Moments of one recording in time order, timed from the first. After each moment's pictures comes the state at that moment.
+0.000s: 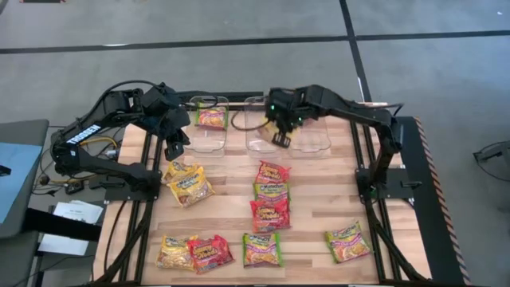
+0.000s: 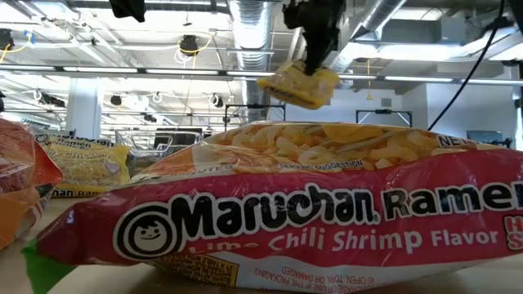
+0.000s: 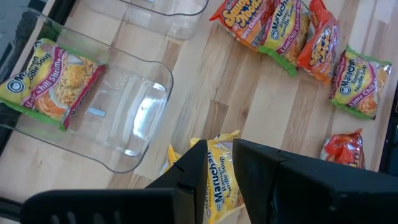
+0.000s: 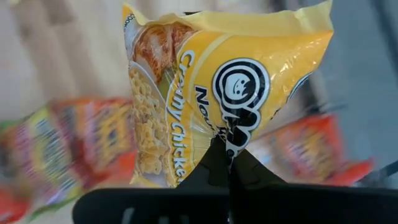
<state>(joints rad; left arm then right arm) 0.37 1.16 1.56 -1.39 0.09 -0.05 -0.29 1.81 1.94 -1.28 0.18 0.00</state>
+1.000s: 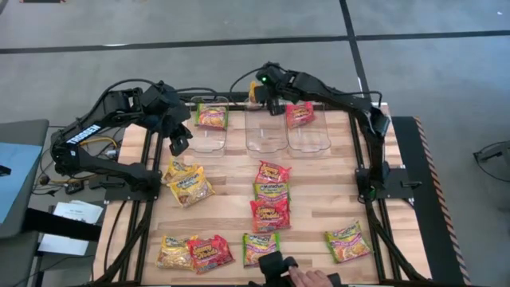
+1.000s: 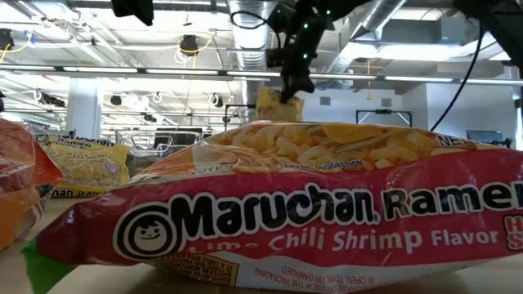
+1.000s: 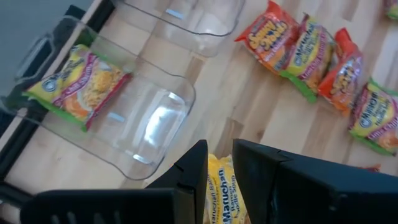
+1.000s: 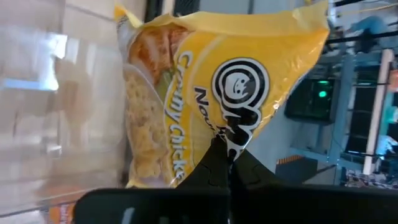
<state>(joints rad) 0.37 1.16 1.56 -1.33 -0.01 -0.14 -0.50 1.99 1.94 -0.80 0.40 -0.90</state>
